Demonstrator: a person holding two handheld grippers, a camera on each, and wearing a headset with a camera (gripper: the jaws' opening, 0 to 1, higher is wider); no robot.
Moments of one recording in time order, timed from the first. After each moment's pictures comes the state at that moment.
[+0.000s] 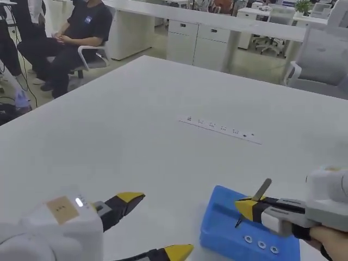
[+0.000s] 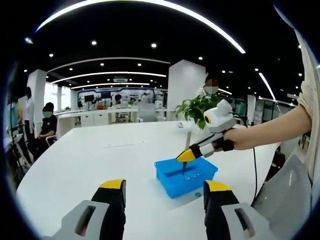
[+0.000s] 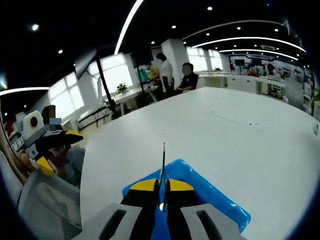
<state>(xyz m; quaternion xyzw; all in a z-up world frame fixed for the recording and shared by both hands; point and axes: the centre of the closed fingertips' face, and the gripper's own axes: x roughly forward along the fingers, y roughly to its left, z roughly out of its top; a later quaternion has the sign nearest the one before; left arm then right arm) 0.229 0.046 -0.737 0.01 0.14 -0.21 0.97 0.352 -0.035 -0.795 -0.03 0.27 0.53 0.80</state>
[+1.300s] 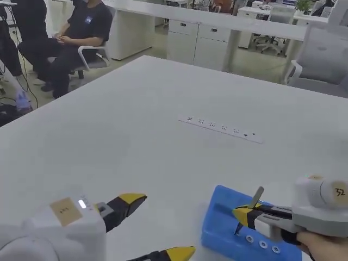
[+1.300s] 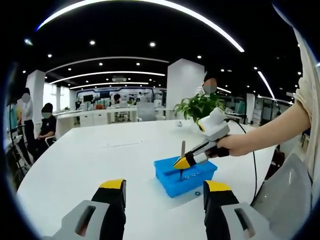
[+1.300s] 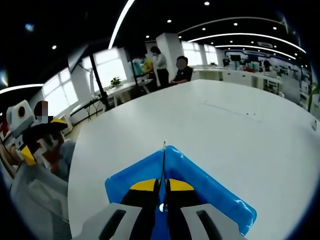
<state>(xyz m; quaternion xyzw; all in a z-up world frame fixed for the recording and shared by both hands) 0.229 0.045 -0.739 0.01 0.14 -0.22 0.97 0.364 -0.038 -0.828 -0.05 0.29 0.51 0.81</state>
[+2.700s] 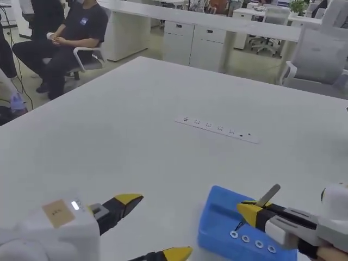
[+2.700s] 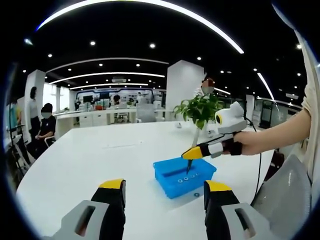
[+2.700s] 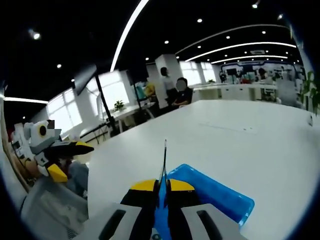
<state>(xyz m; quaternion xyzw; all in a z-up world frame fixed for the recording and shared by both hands) 0.229 0.043 -0.737 0.01 0.14 -0.22 0.97 0.328 -0.048 -0.769 0.03 0.22 0.52 0.82</state>
